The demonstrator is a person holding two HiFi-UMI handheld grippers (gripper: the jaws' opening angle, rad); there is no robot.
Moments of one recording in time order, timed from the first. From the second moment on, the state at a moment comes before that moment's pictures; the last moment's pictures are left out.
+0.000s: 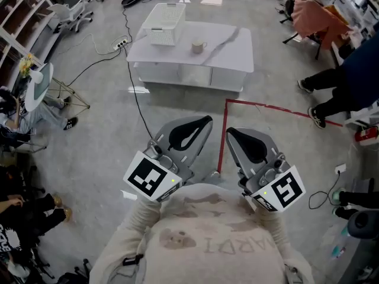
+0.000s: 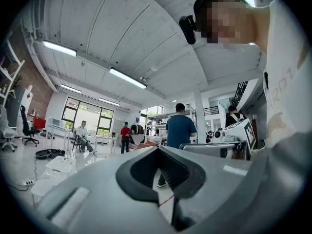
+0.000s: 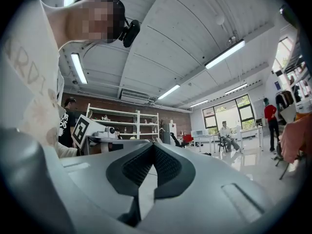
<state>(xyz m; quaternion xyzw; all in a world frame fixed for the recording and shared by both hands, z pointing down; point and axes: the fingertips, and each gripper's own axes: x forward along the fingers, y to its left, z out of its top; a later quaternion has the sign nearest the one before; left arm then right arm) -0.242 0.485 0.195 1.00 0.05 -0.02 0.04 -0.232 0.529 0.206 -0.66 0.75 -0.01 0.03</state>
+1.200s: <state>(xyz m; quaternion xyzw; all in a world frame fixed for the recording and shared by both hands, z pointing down) 0.018 0.395 0.209 1.00 0.06 -0.01 0.02 0.029 0.438 0.214 -0.67 0.74 -0.03 0.06</state>
